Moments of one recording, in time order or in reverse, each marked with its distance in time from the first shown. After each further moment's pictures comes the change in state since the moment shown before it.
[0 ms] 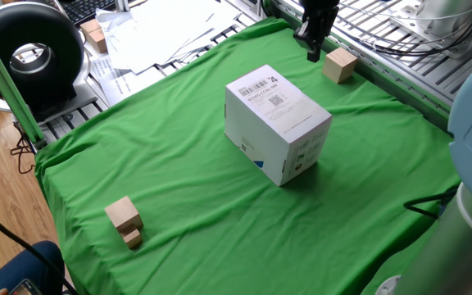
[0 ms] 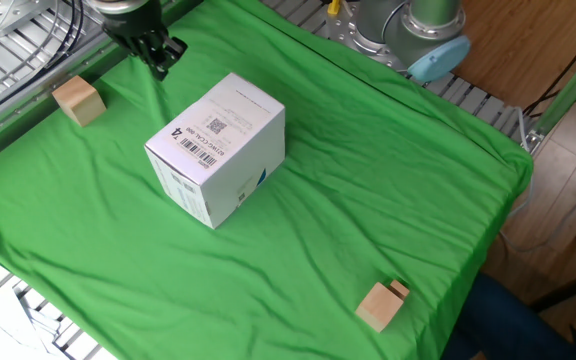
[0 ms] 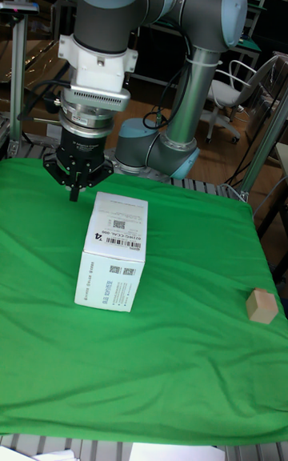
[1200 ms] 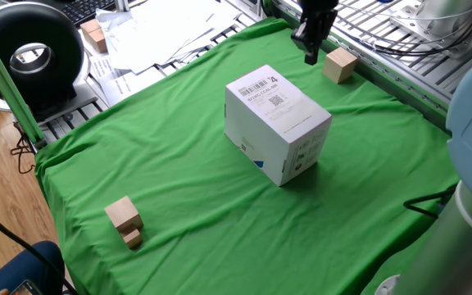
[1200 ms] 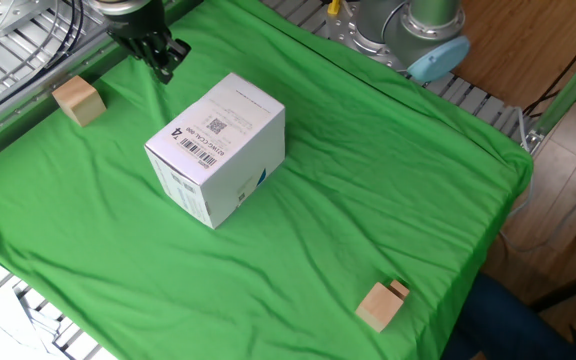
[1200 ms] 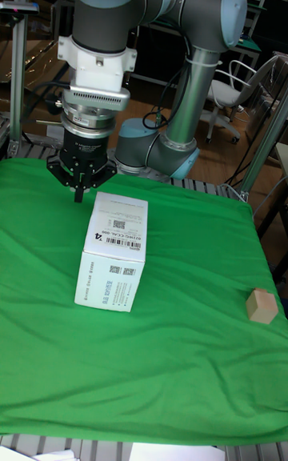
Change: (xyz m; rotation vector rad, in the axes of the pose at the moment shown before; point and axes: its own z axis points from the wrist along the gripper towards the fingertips) arm -0.003 0.008 0.000 -0.033 -0.012 -0.003
